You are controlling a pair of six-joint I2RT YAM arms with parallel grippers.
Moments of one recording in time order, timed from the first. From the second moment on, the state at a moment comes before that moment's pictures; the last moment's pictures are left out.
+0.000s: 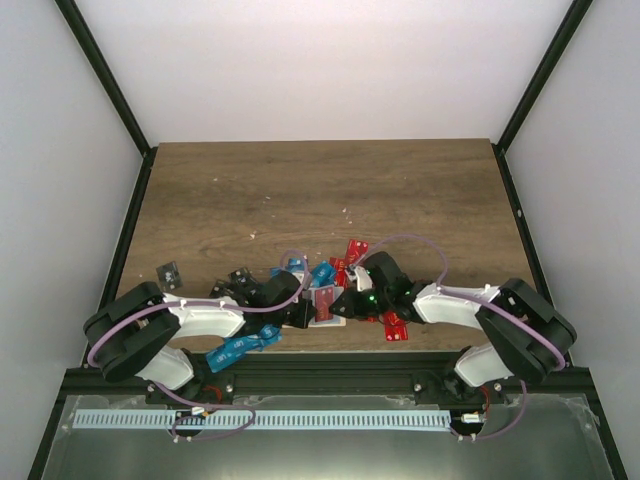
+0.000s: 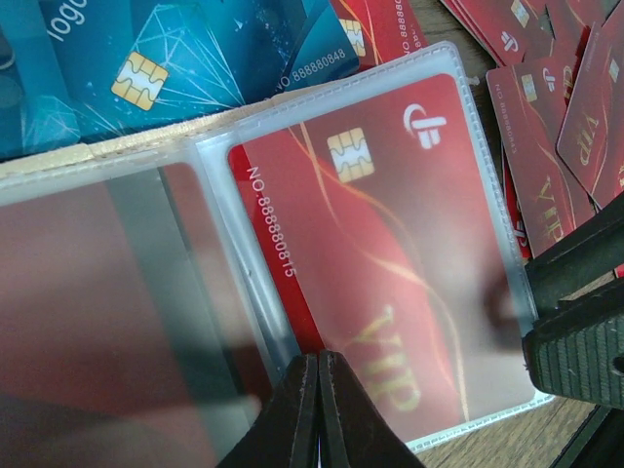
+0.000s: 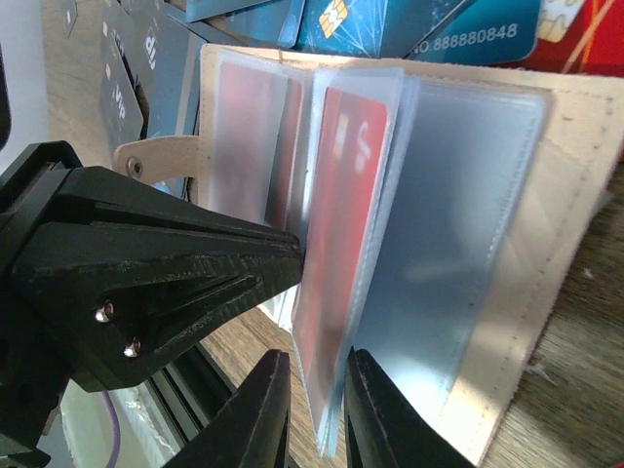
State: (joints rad) left arm -0.94 1.47 0.47 0.16 0.14 -0.72; right arm 0.73 1.42 0.48 0.10 -0.55 0.76
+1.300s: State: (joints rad) left arm -0.95 0.76 0.36 -0.32 -0.04 -0.84; right arm 0.89 1.52 0.83 -0.07 -0.44 0.67
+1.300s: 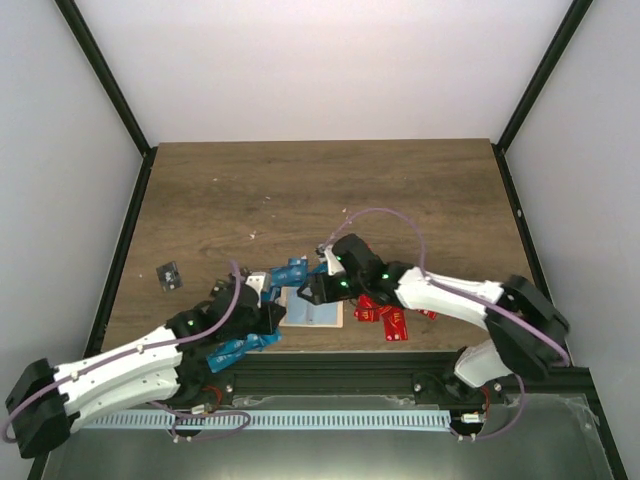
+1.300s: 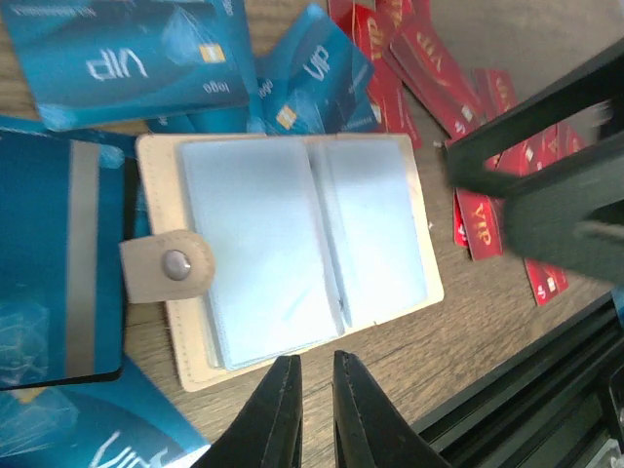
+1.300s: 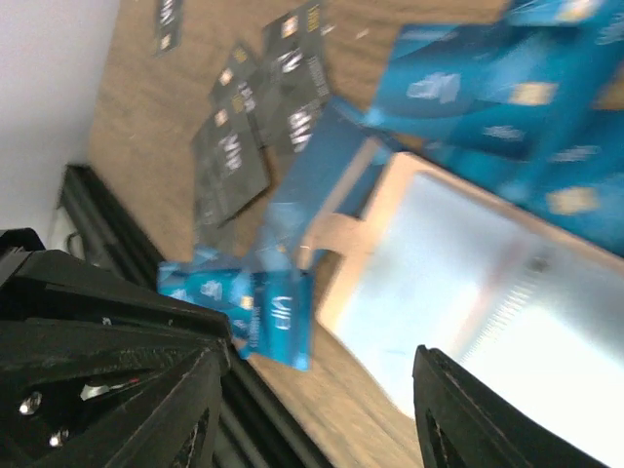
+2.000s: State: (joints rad) left arm -1.06 1.53 0.74 0.07 0.15 -0.61; right arm 0.75 0.95 0.55 -0.62 0.17 0.95
